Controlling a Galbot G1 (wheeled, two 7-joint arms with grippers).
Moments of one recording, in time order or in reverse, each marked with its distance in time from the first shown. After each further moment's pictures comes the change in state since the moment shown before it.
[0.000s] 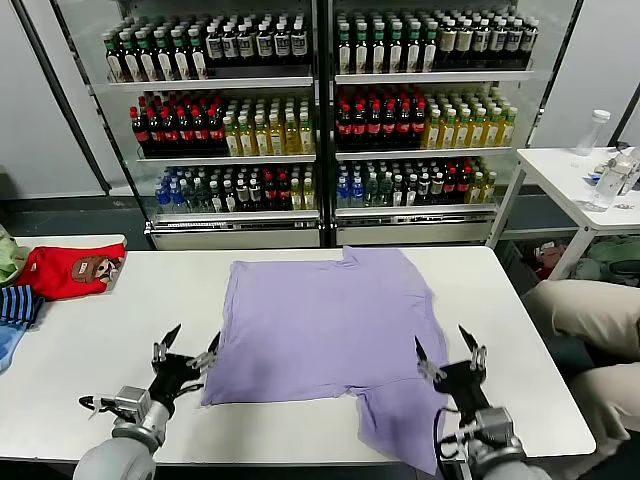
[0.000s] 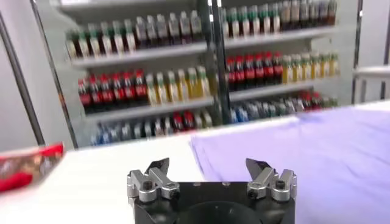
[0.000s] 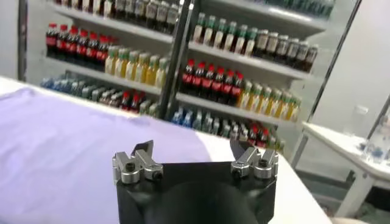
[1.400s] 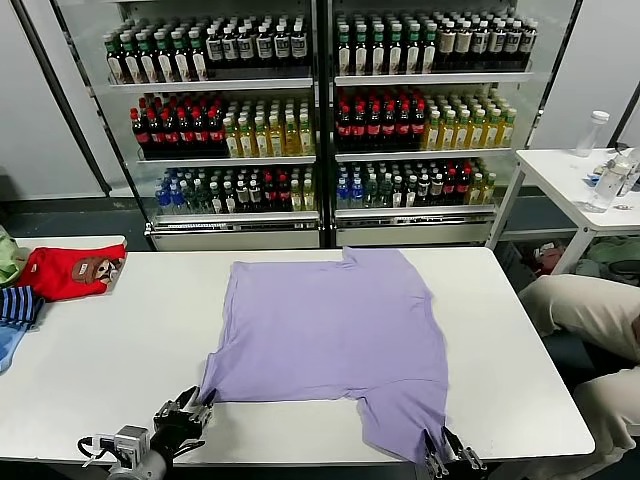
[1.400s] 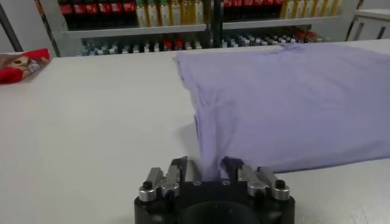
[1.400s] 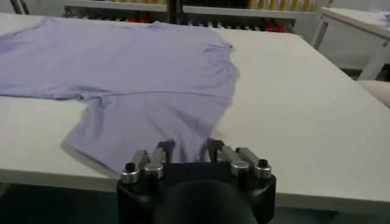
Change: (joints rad) left arm 0.138 0.028 0.000 -0.052 -0.103 0.161 -0.043; right arm -0.174 0.005 -0.019 0.017 0.193 -0.020 0.059
